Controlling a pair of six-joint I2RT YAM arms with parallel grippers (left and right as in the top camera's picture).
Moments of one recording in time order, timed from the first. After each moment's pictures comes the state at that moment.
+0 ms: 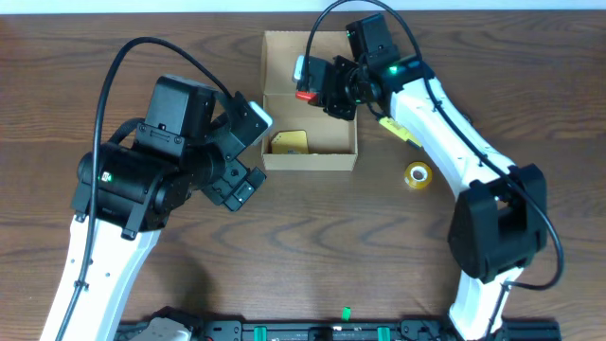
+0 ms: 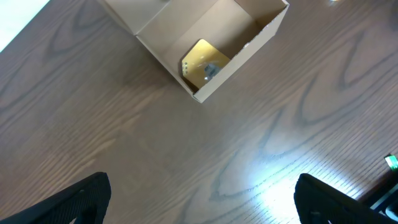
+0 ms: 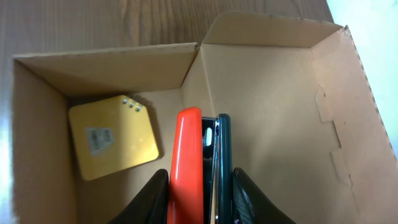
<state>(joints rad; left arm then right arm) -0.38 1.28 1.57 -1.32 0.10 0.42 0.40 2.00 1.69 -0.65 -0.44 -0.90</state>
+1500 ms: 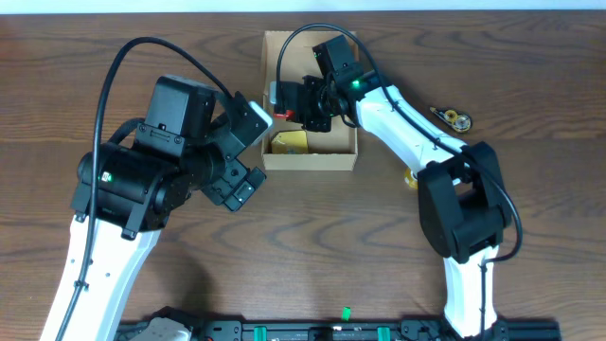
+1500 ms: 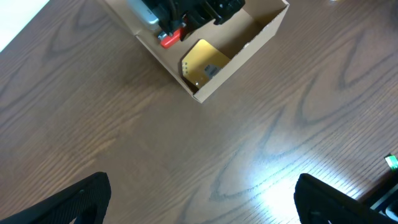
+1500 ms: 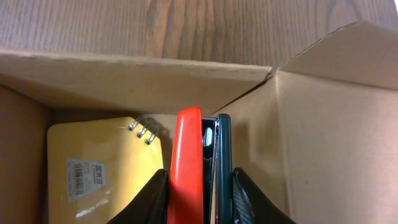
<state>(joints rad) -0.38 1.28 1.57 -1.32 0.10 0.42 0.48 2.17 1.69 -0.53 -0.46 -0.99</state>
